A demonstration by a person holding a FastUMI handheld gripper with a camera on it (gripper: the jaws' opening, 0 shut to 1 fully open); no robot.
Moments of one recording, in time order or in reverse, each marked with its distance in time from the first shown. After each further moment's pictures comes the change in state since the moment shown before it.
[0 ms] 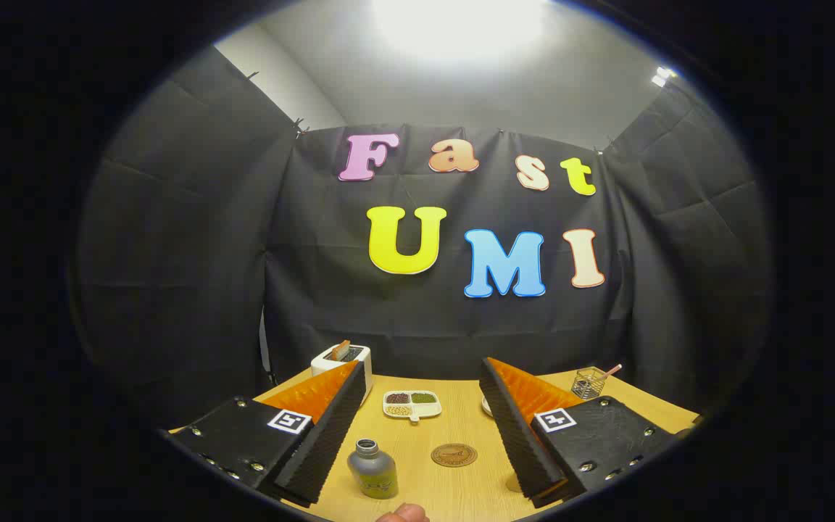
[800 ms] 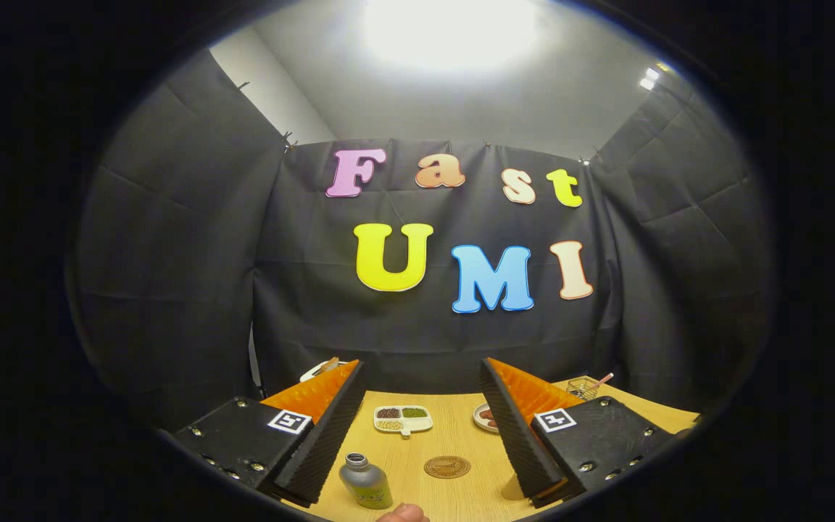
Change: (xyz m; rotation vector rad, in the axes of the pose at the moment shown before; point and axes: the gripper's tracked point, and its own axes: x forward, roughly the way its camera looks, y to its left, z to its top) arm 0.003 -0.013 0.015 0.015 -0.057 -0.047
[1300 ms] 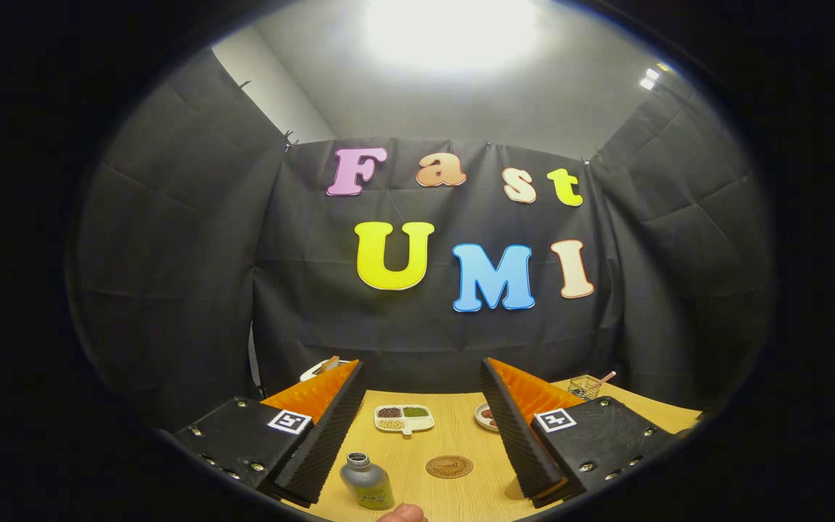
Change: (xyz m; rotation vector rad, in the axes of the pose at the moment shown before) arm 0.005 0.006 -0.013 -0.004 0.004 -0.006
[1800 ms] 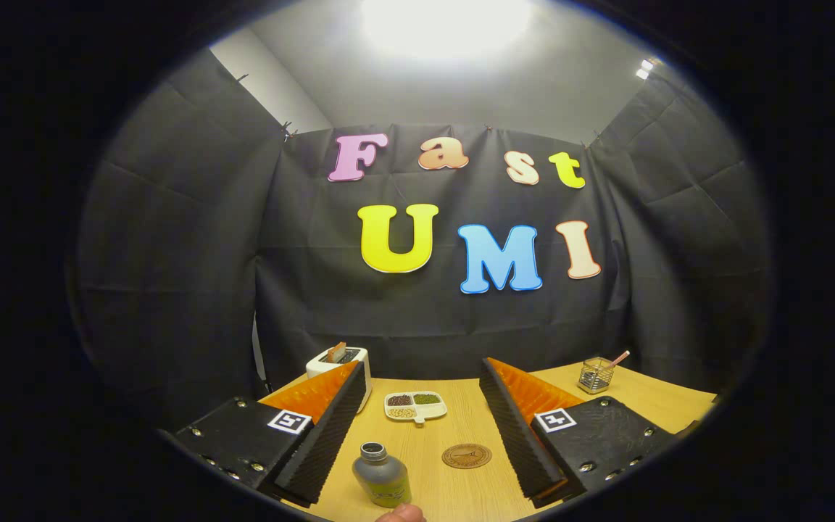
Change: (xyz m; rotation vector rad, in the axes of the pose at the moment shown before) arm 0.011 0.028 -0.043 0.024 0.053 0.019
